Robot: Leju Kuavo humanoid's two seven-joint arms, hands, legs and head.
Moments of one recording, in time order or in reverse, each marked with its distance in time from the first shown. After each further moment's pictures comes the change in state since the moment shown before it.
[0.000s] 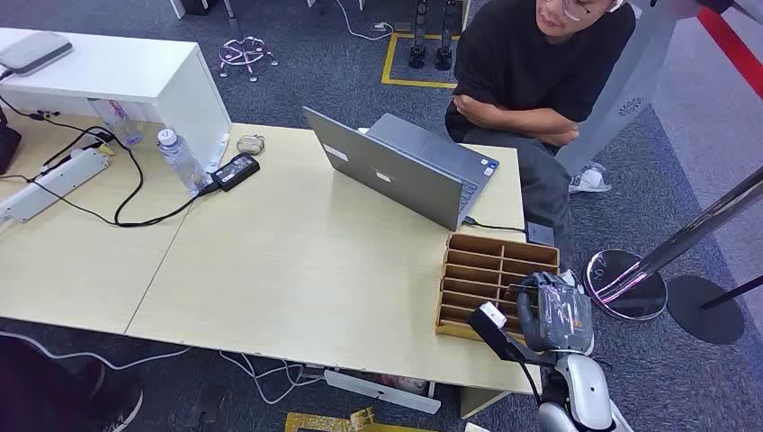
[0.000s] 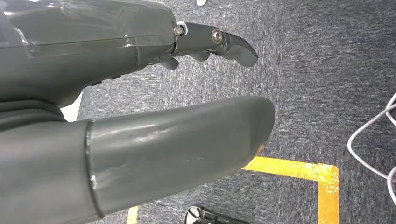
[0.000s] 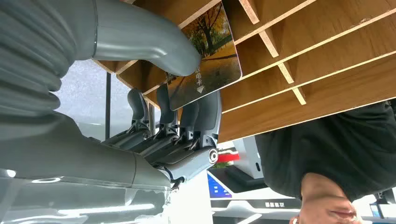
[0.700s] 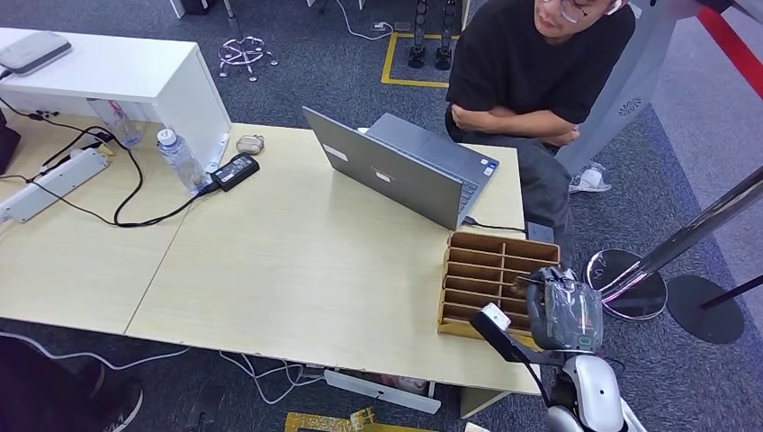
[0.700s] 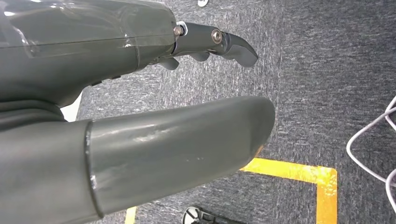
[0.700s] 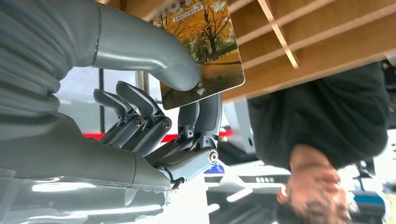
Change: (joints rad) left arm 0.000 -0.005 0.003 0.000 0.014 0.010 -0.009; right arm 0.067 -0.103 -0.075 -0.355 0.153 0.028 0.066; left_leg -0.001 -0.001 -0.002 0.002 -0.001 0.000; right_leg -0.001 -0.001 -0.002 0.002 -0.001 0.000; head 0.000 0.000
